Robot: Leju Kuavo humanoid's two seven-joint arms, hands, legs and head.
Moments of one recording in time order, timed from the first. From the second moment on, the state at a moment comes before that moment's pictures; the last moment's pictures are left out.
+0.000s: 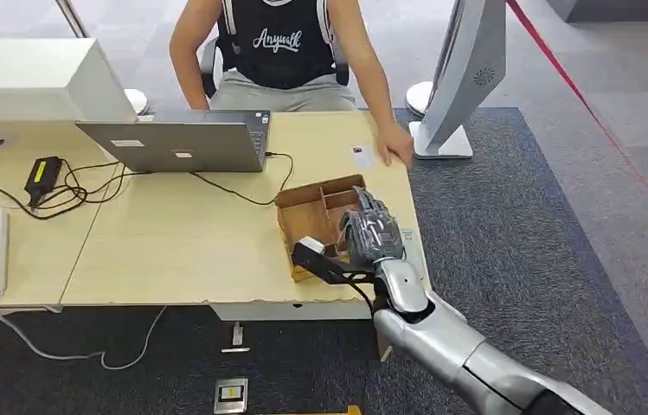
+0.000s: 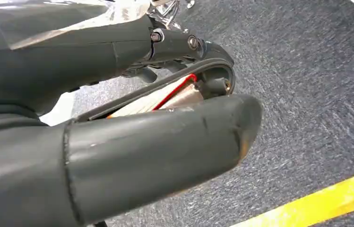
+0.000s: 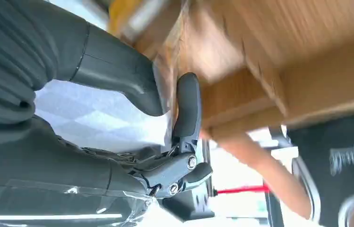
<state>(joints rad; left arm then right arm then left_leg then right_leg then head) -0.12 -0.16 0.72 -0.11 -1.57 0.42 0.05 -0.60 -0.15 0.88 -1.05 0.86 -0.37 0.55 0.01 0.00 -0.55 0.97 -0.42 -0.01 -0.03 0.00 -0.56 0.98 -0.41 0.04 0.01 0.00</state>
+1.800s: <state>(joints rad) -0.14 -0.16 0.61 -0.12 -1.57 0.36 0.05 -1.05 -0.06 0.86 -0.81 0.91 -0.39 0.57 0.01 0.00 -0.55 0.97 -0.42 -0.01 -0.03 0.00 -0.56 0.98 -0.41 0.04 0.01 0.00</state>
